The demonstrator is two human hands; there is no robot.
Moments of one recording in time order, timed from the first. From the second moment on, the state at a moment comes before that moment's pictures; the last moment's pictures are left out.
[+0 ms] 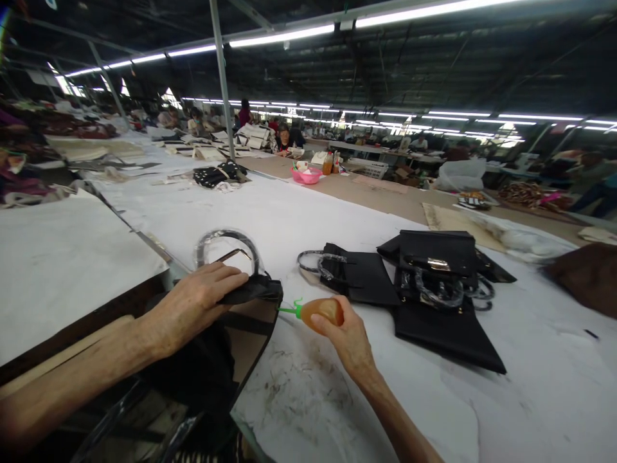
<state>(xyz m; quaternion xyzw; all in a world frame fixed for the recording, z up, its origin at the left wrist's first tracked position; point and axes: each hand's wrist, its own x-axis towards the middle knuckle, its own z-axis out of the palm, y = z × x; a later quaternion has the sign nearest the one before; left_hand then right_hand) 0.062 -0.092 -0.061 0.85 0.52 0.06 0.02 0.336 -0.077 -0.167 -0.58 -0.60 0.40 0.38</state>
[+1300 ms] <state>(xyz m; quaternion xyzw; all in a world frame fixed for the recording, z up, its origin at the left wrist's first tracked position) 0.054 -0.120 -0.079 0.85 0.52 0.12 0.00 0.334 -0.099 -0.156 -0.56 -0.59 0.48 0.34</state>
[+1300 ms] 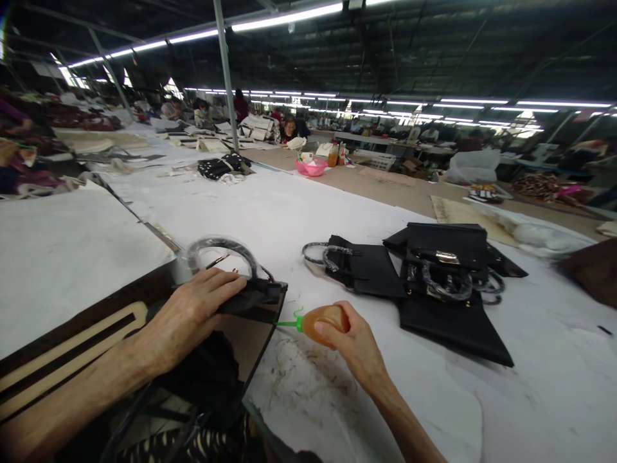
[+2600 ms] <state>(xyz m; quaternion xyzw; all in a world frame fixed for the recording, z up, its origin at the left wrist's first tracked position) 0.056 -0.125 -0.079 0.85 0.51 0.12 -0.01 0.338 -0.131 -0.147 -0.54 -0.56 0.56 0.28</state>
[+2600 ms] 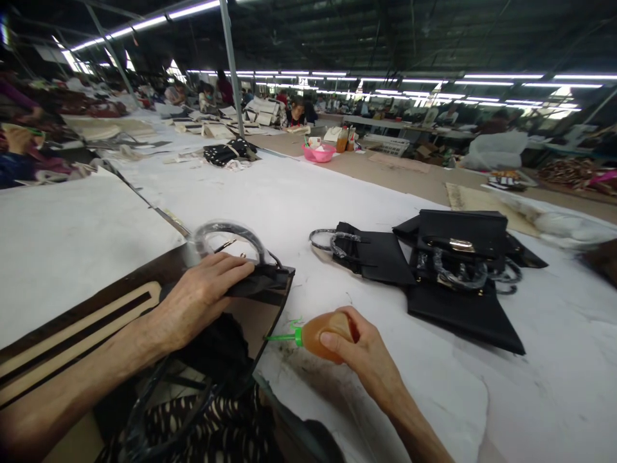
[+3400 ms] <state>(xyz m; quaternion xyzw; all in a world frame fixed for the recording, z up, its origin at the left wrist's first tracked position) 0.057 -0.125 -0.077 0.85 0.52 0.11 0.00 0.335 -0.157 -0.139 -0.54 -0.52 0.61 0.27</state>
